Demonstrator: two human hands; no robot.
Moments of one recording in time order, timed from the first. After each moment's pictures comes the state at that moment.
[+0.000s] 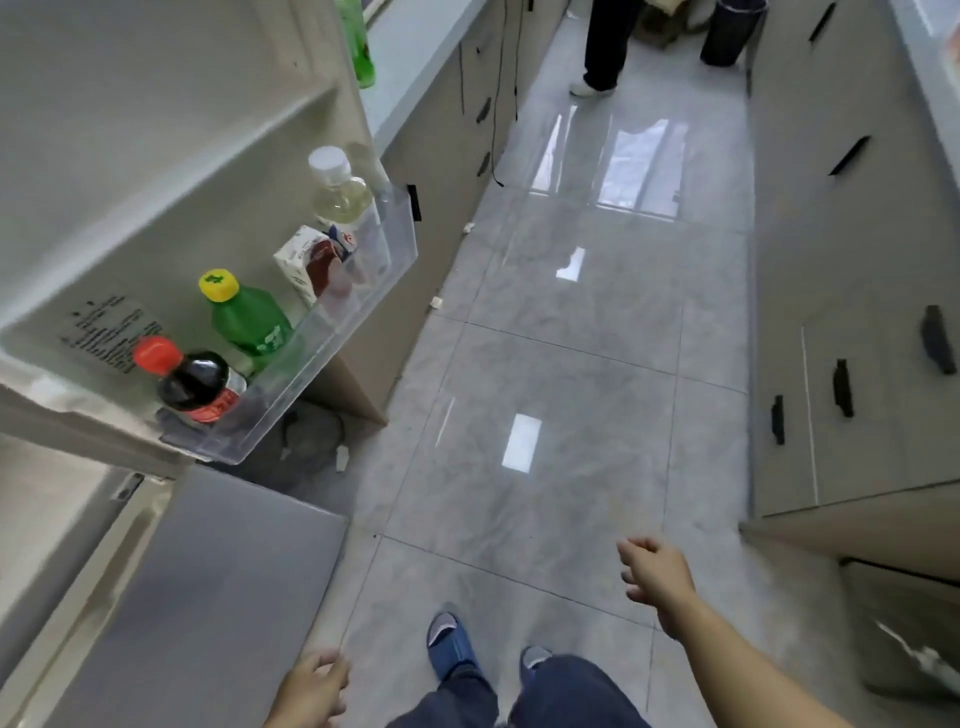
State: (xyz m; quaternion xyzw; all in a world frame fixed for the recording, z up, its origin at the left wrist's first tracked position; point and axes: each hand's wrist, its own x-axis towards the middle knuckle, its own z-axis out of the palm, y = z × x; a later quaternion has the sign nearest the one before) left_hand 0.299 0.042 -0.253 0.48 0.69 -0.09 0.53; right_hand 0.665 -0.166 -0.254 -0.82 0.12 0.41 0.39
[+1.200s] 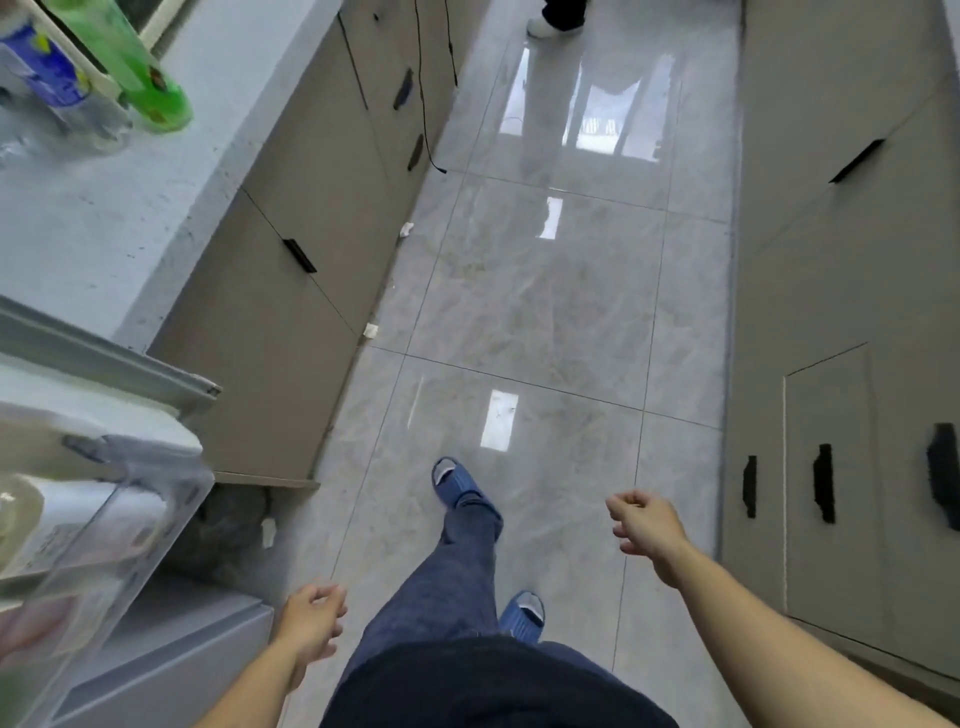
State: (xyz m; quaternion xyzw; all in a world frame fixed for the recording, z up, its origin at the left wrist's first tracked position) left_hand 0.667 0.206 -0.292 0.47 0.72 -0.13 0.50; right_hand 1.022 -0.026 -0.257 -0.82 0.10 0.44 0.35
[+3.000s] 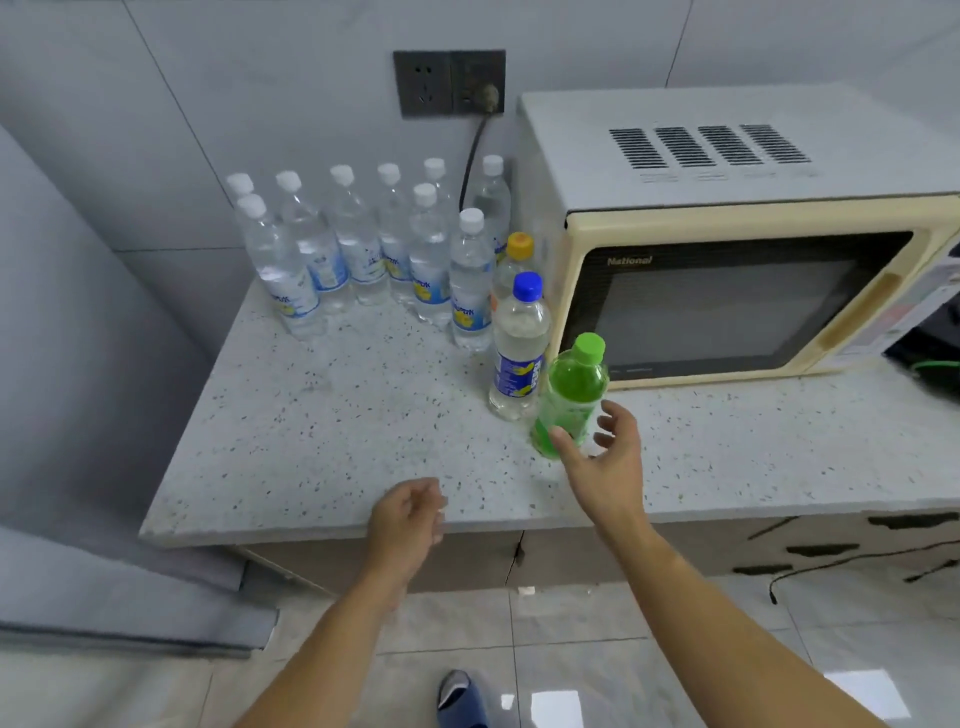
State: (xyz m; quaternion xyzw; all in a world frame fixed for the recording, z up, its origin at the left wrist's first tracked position) left_hand 0.923 0.610 -0.141 0.21 0.75 0.49 0.40; right_hand 1.110 0.751 -0.107 -0.58 -0.58 0.43 0.38
